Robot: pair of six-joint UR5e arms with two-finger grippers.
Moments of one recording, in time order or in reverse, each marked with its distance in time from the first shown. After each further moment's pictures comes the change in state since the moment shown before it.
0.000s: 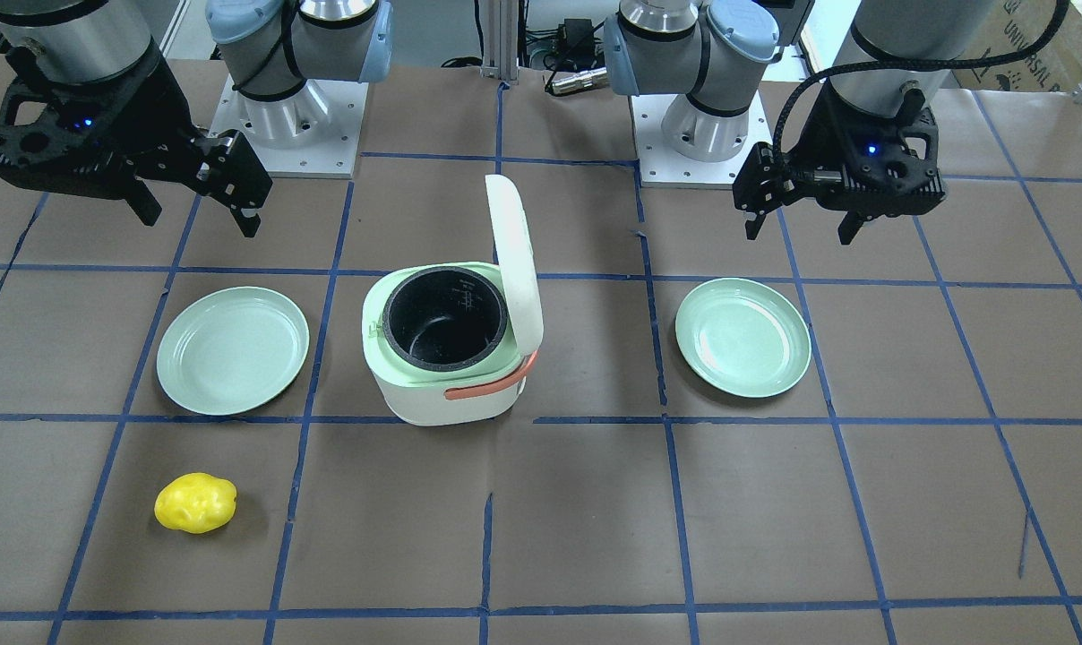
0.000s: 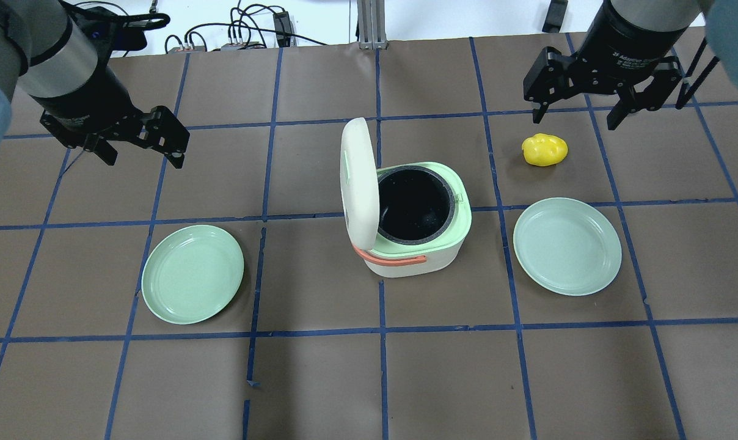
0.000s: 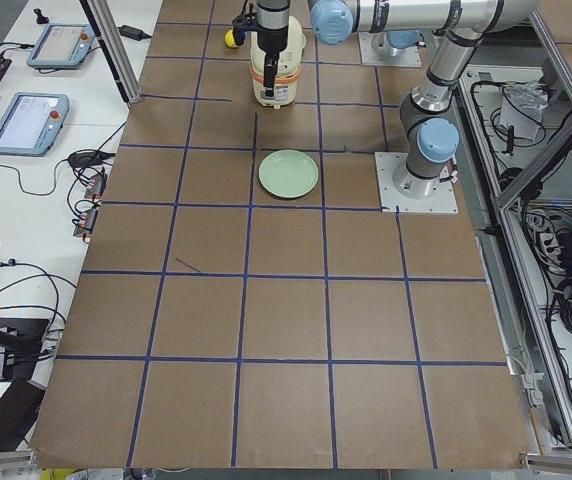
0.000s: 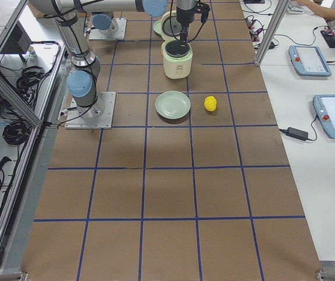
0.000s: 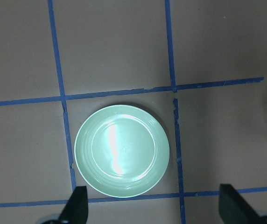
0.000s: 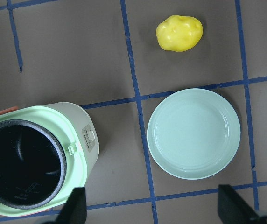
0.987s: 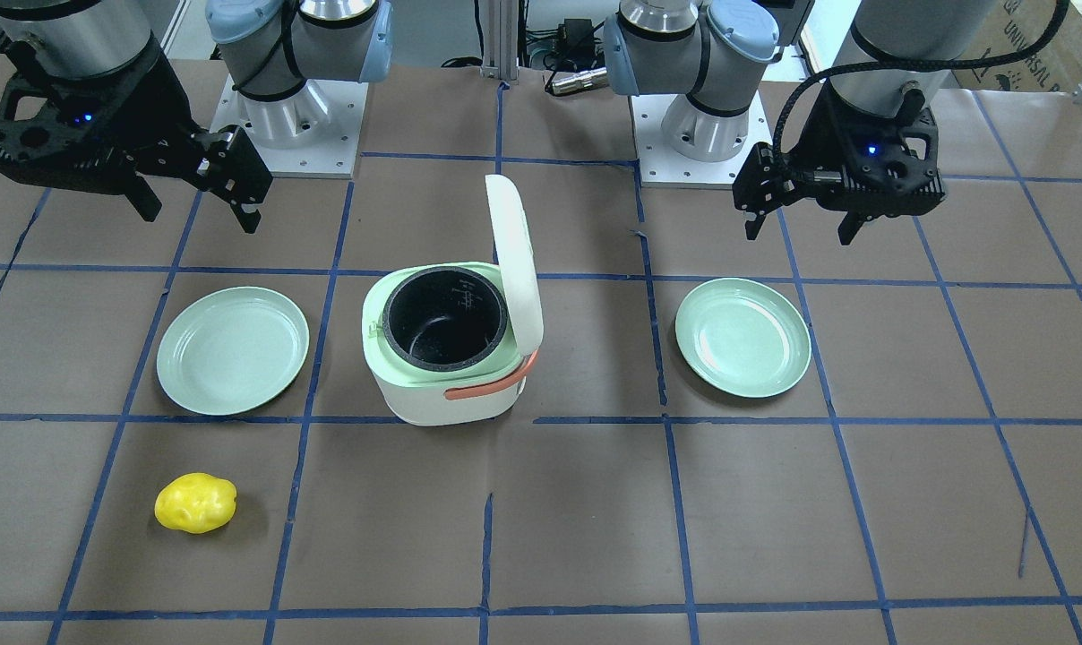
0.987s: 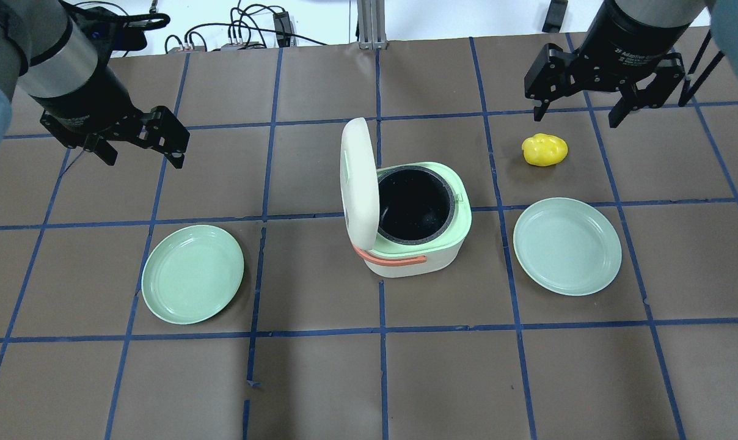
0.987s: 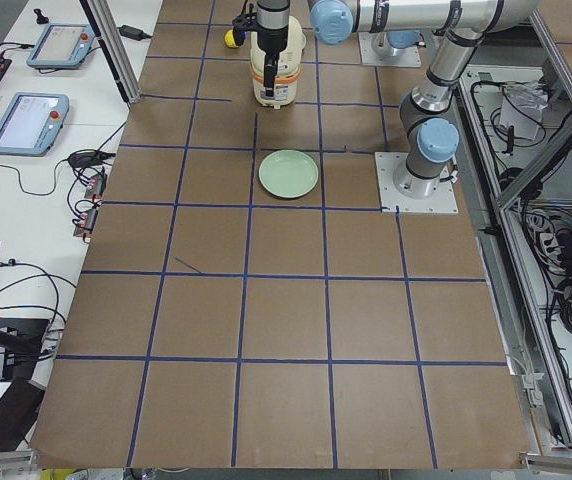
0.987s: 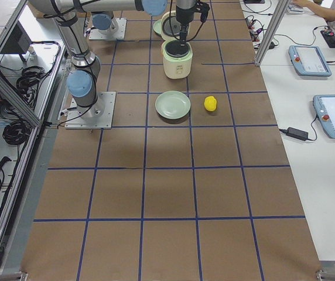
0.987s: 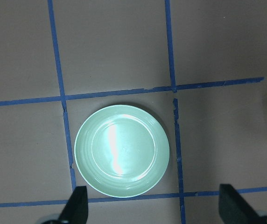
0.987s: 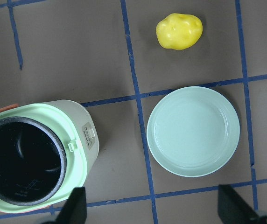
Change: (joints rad) left arm 0.000 0.000 0.000 0.000 0.000 0.000; right arm 0.001 -0.003 -0.002 0.012 -0.001 0.000
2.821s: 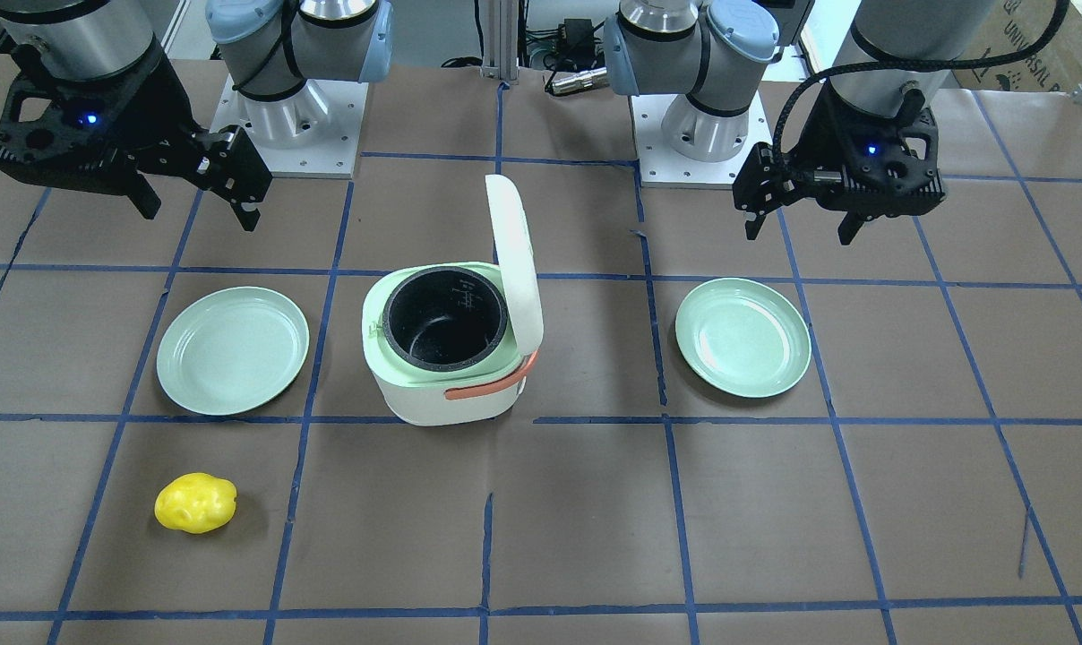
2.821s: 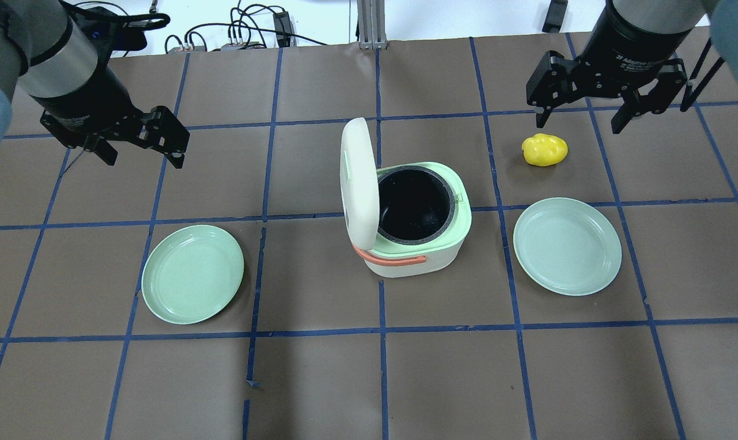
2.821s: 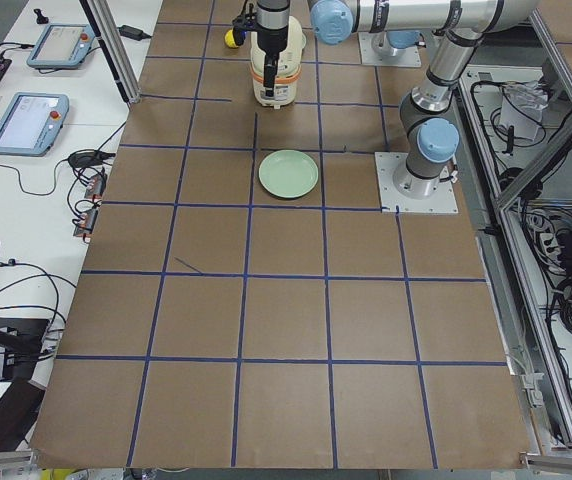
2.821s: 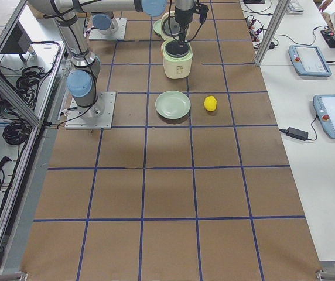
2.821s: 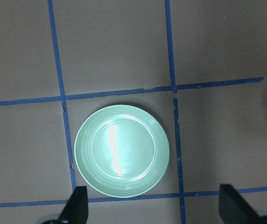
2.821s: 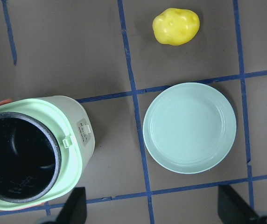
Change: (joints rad) left arm 0.000 0.000 0.000 0.000 0.000 0.000; right arm -0.001 -0.006 0.011 0.005 -0.011 -0.006
